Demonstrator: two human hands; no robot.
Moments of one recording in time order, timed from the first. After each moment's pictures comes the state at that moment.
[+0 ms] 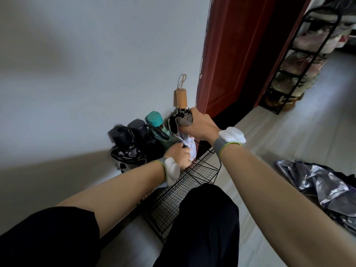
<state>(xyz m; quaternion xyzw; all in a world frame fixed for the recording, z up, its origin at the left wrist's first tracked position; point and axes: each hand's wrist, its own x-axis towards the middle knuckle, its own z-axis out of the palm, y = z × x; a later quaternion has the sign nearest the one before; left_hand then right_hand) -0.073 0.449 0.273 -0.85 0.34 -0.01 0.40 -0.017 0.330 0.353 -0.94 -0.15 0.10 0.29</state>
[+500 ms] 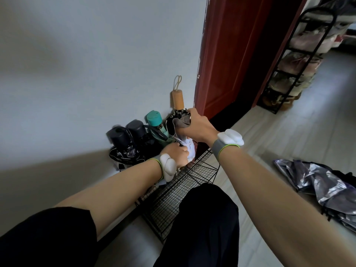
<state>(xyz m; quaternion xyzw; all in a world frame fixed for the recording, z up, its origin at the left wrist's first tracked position) -0.075 0.450 0.284 -0.85 0.35 0.07 0.37 -0.029 0.329 0.355 -0.93 -0.14 0.10 0.31</state>
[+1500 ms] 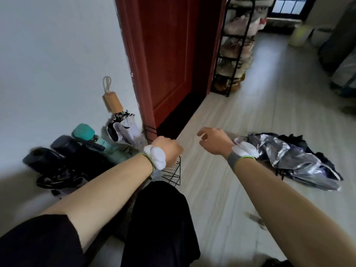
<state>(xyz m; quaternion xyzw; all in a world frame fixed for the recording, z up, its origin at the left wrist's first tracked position) -0.054 0.336 0.297 -0.92 0.33 0.06 0.19 -0.047 0.137 0.301 -0.96 0.00 0.11 0.24</state>
